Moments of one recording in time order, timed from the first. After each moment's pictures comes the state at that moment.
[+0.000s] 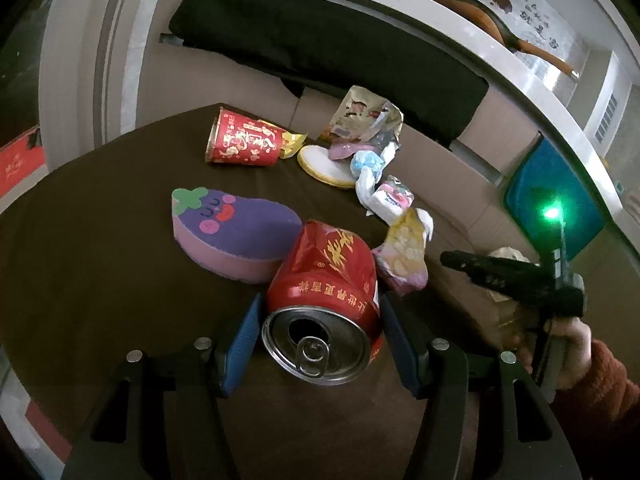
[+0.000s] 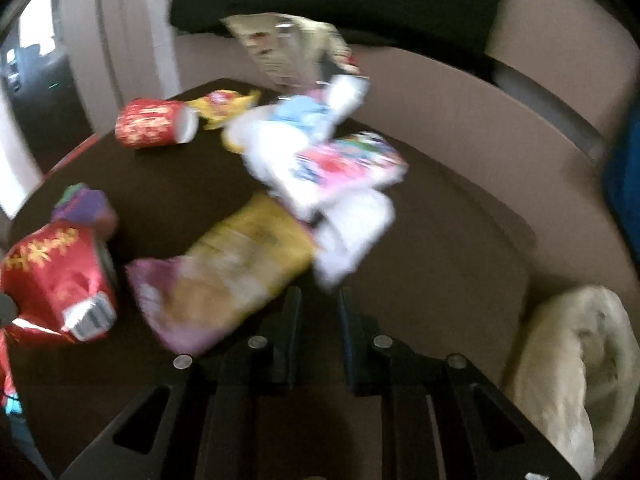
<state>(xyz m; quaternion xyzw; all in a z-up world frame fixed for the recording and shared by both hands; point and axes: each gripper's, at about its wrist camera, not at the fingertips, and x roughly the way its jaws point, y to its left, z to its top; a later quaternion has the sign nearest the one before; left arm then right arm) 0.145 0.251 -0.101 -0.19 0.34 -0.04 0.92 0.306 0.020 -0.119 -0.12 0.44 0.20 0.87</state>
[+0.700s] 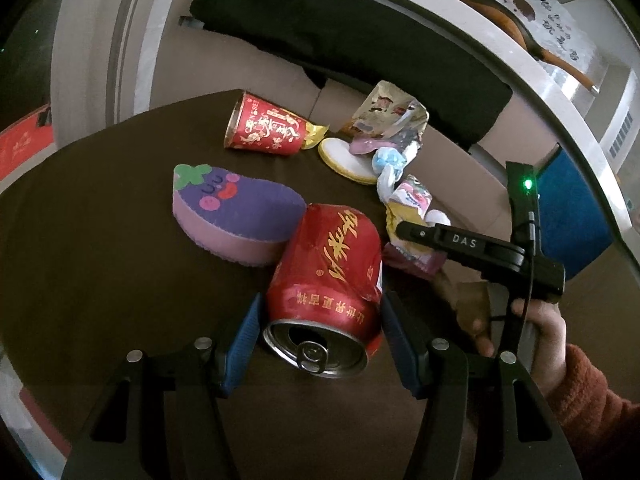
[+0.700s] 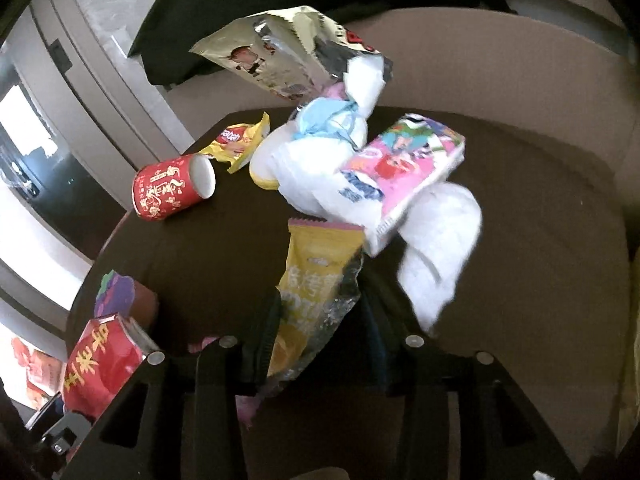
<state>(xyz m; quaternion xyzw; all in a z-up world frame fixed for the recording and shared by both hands) 0.151 0.265 -0.110 -0.22 0.36 -0.02 0.91 0.341 0.065 -0.141 0.04 0.46 0.25 0.85</state>
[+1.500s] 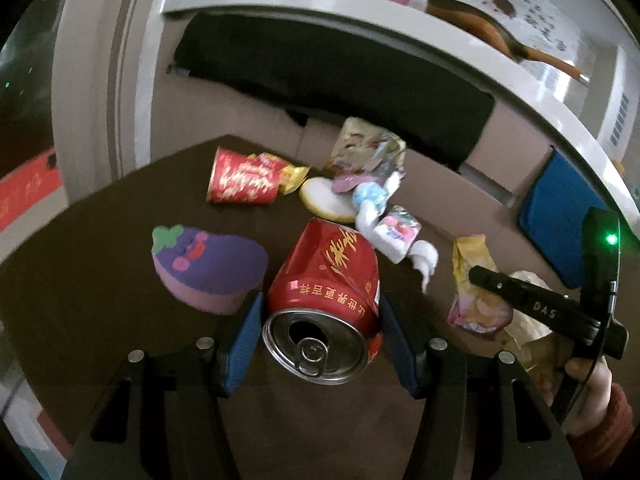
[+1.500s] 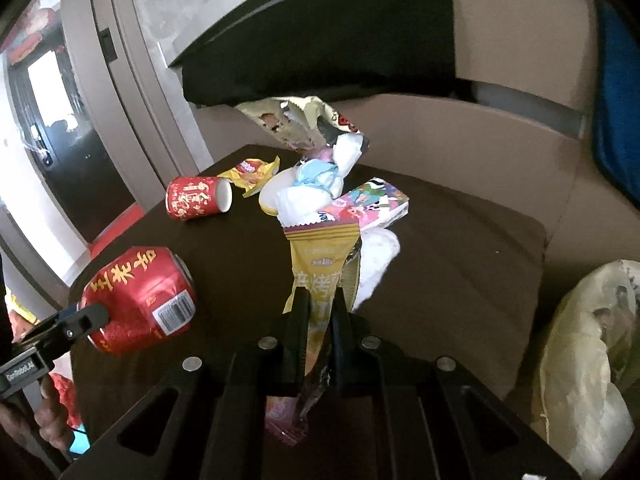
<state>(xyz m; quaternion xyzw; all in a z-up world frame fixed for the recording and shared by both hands) 0.159 0.228 -0.068 -0.16 0.31 0.01 0.94 0.284 -0.010 -0.085 0.00 0.38 0.28 0.88</state>
